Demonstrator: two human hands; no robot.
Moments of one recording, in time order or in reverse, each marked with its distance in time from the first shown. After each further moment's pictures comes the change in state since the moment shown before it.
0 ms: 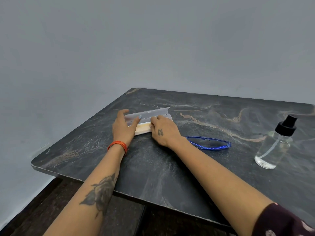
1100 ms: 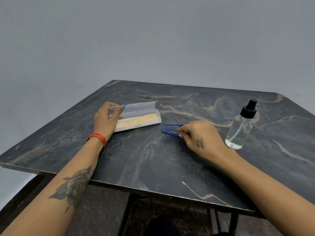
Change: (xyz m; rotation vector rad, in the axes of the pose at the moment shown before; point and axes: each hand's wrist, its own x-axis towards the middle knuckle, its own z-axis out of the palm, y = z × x) left_hand -0.016 0.016 0.000 -0.094 -0.091 0.125; right_hand -0.127 0.083 -0.065 -0.108 0.141 0.010
